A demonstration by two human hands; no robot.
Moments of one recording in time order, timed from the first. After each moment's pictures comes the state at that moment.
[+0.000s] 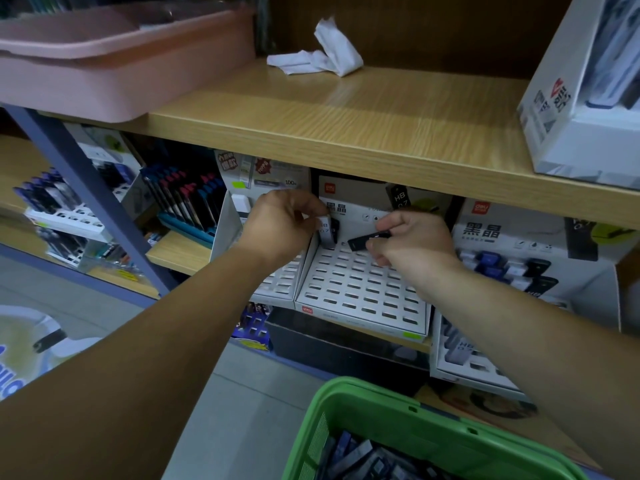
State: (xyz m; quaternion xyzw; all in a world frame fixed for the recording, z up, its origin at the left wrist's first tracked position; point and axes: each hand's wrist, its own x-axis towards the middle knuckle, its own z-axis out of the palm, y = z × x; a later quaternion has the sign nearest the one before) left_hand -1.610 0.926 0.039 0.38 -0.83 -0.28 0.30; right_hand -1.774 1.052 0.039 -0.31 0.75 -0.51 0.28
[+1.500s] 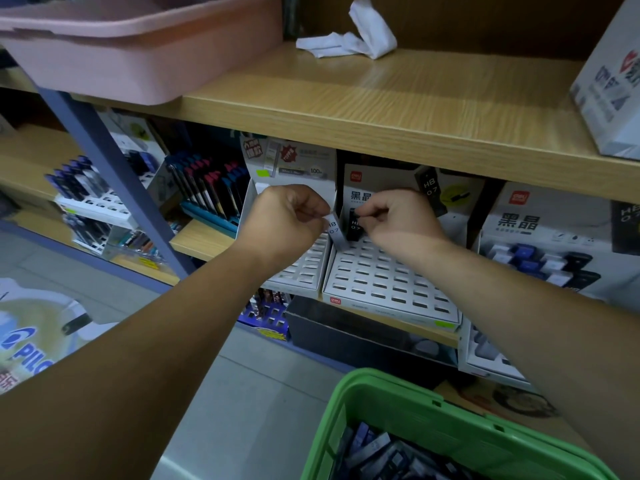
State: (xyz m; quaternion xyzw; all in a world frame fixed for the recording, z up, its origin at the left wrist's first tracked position) left_hand -1.575 0.937 0.044 0.39 -0.79 -0.35 0.31; right_hand -1.758 1.013 0.032 -0.51 0.75 -0.38 0.17
